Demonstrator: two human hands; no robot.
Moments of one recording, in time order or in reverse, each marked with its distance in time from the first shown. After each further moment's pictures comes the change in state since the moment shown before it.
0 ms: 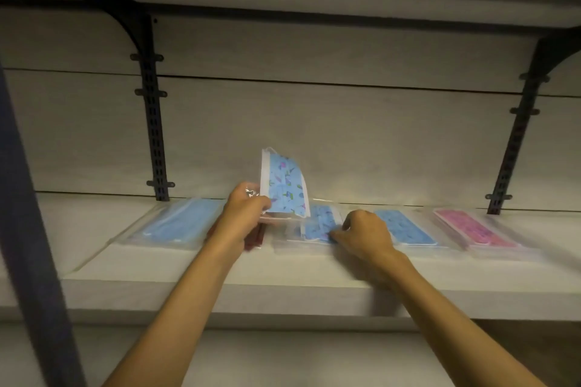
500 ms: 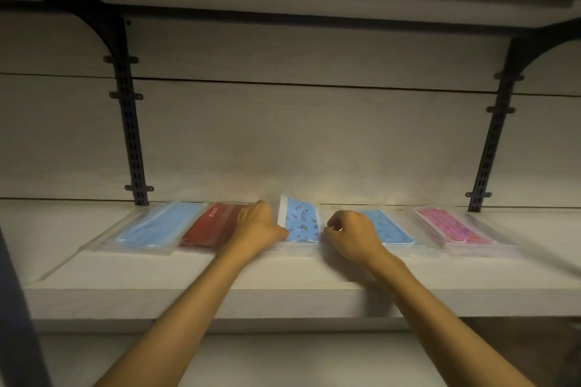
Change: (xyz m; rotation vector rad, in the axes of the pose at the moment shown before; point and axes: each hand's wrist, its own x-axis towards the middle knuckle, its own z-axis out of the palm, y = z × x) left_hand 0.019 -0.021 0.061 0.900 -0.074 0.145; right_hand -0.002 0.024 -0.015 0.123 0.014 -0.154
